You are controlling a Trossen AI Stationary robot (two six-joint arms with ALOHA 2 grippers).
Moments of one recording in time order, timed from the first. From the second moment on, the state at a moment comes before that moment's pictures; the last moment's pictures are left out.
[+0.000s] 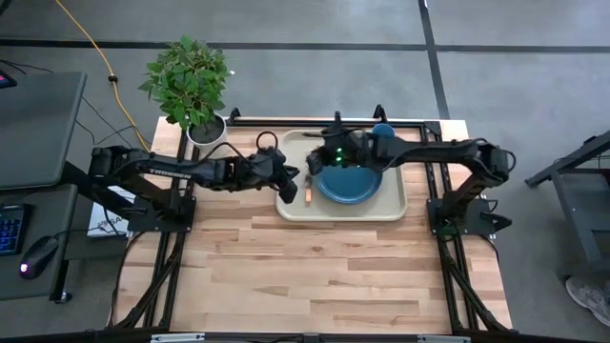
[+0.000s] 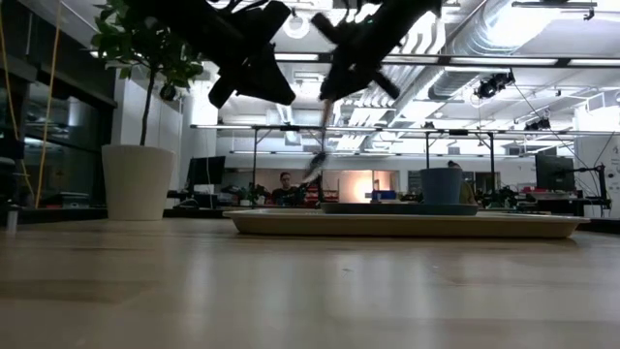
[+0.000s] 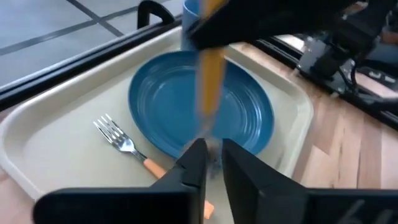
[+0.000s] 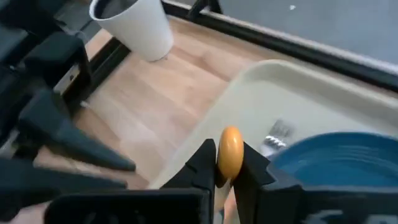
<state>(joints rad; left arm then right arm) 0.19 1.39 0.89 -0.04 -0.35 -0.48 -0.19 1.62 1.32 -0.38 0.26 0.67</state>
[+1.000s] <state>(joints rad) 0.15 1.36 0.51 1.20 -0.44 -0.95 -0.17 1.31 0.81 0.92 0.59 0.57</state>
